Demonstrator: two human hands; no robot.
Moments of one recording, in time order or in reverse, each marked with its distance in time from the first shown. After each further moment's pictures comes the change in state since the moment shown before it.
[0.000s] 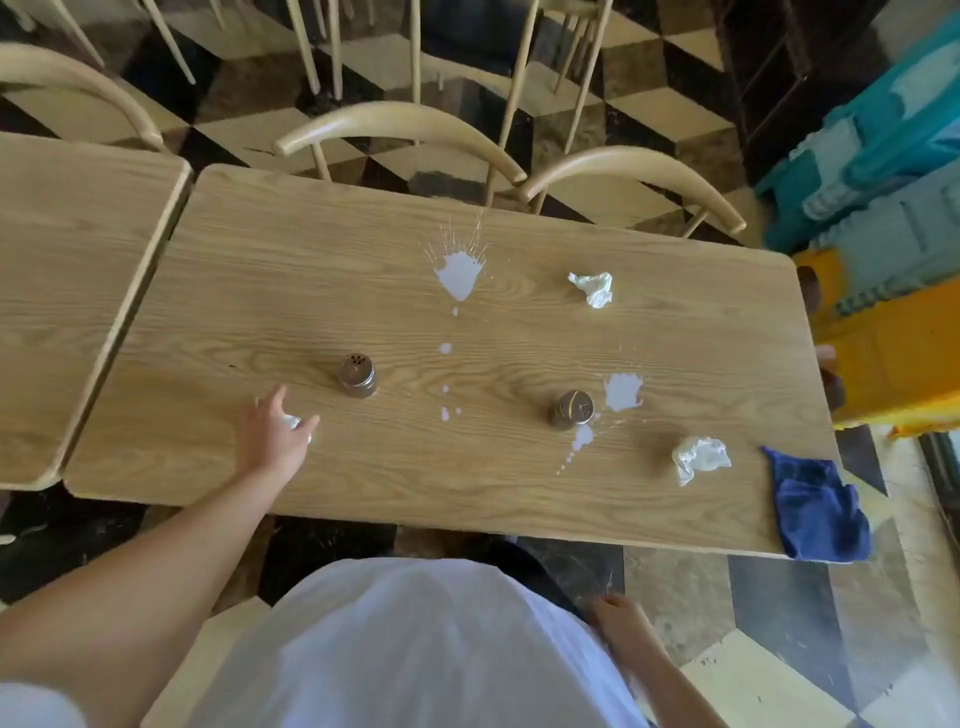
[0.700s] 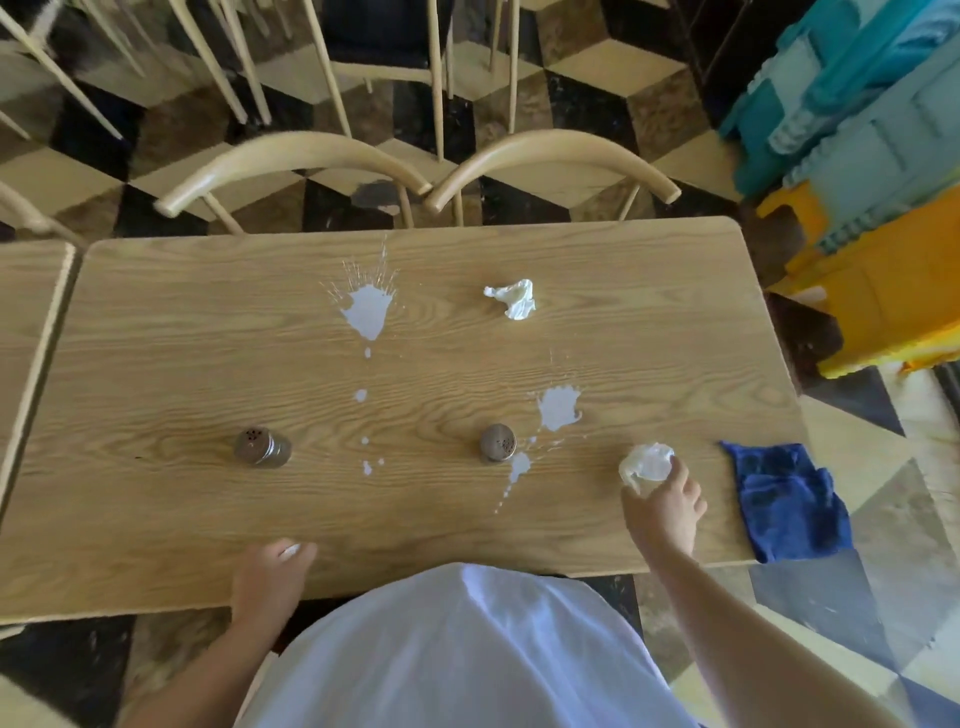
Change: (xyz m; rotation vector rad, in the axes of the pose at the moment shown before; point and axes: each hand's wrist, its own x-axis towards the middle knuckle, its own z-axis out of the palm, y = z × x) left_hand -0.114 0.079 0.045 -0.007 -0.232 -0.177; right_hand 0.106 -0.065 -0.148 0.100 0.539 -0.154
